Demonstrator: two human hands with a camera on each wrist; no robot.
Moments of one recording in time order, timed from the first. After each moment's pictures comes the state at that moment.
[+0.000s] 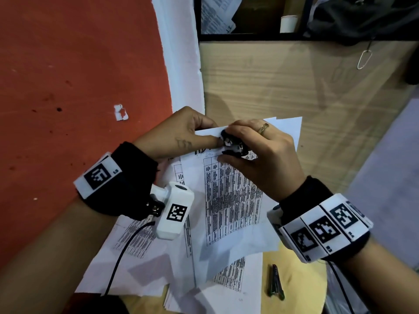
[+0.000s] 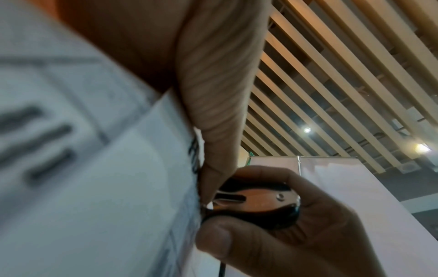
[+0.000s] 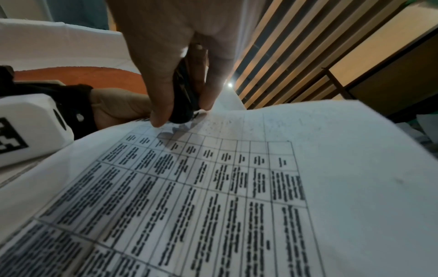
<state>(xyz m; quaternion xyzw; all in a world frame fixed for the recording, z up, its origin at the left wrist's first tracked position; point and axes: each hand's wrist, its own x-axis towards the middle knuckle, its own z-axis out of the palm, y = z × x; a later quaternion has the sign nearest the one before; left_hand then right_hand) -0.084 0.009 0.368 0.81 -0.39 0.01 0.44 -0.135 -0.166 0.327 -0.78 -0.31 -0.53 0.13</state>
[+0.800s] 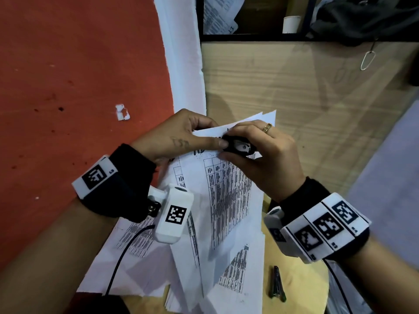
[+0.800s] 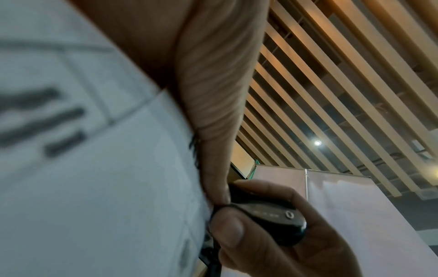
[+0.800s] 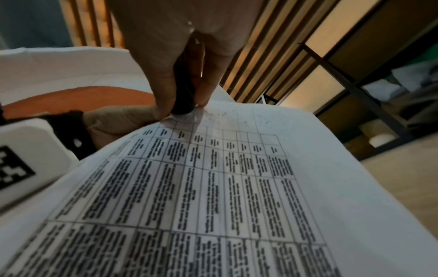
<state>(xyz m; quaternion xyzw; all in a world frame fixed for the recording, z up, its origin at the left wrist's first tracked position) -0.087 0.011 0.365 0.77 -0.37 -0.03 0.52 -0.132 -0.164 0.325 -0.77 -0.30 -0.52 0.23</state>
